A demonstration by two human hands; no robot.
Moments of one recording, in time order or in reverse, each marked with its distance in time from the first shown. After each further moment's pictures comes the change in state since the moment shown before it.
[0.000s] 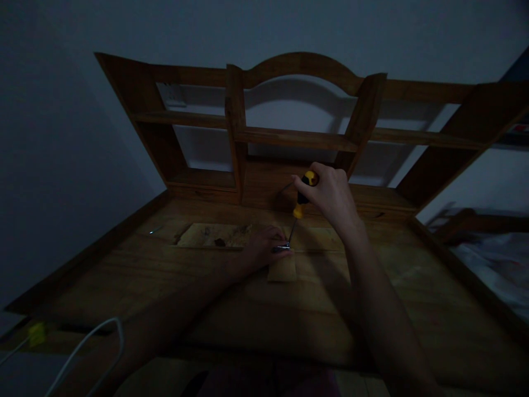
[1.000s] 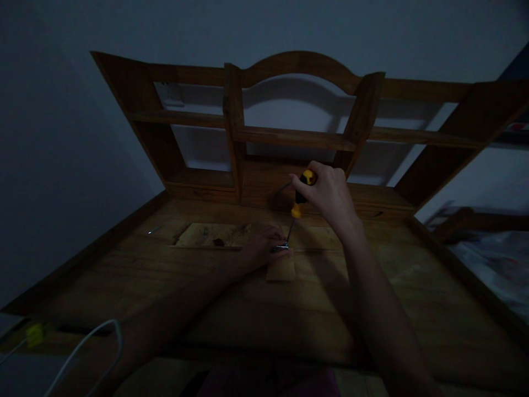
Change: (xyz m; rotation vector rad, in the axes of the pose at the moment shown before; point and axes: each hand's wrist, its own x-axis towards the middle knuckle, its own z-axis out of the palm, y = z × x) left_hand 0.001 0.001 -0.002 0.011 -0.022 0.007; right_hand 0.000 -0.003 -0.001 0.017 0.001 -0.002
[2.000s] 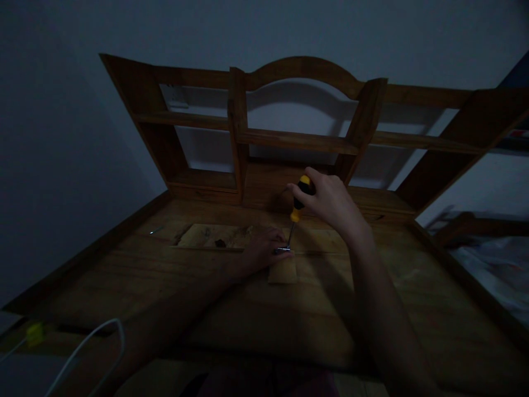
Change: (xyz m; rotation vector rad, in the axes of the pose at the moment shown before) left_hand -0.002 -0.004 0.004 -0.009 -0.004 0.000; right_hand -0.008 -0.005 -0.013 0.009 -0.189 -0.091
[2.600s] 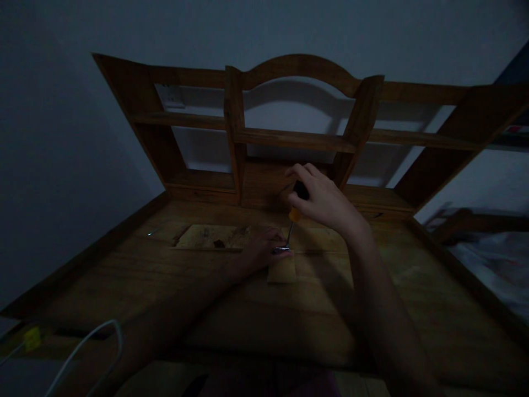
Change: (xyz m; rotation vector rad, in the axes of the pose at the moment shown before) left_hand 0.002 0.002 -0.001 -0.005 0.025 0.024; right_hand -0.002 0.002 0.002 0.105 -0.057 -0.182
